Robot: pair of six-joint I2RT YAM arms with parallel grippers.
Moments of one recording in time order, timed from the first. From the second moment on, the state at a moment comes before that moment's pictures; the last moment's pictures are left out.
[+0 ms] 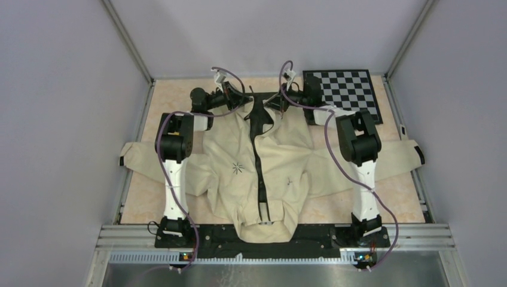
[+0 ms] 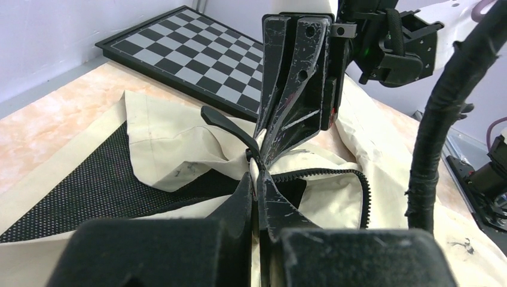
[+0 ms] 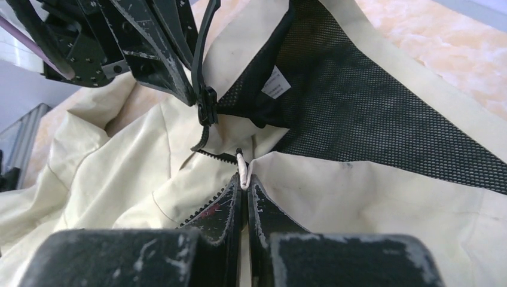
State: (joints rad) left arm -0.13 2.33 1.44 1.28 1.16 -0.71; right arm 0.32 2.24 1.53 0.53 -0.92 0.25
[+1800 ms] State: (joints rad) left arm -0.13 2.38 1.50 1.37 1.22 -0.87; right arm 0.34 2.30 1.61 0.52 -1.02 0.31
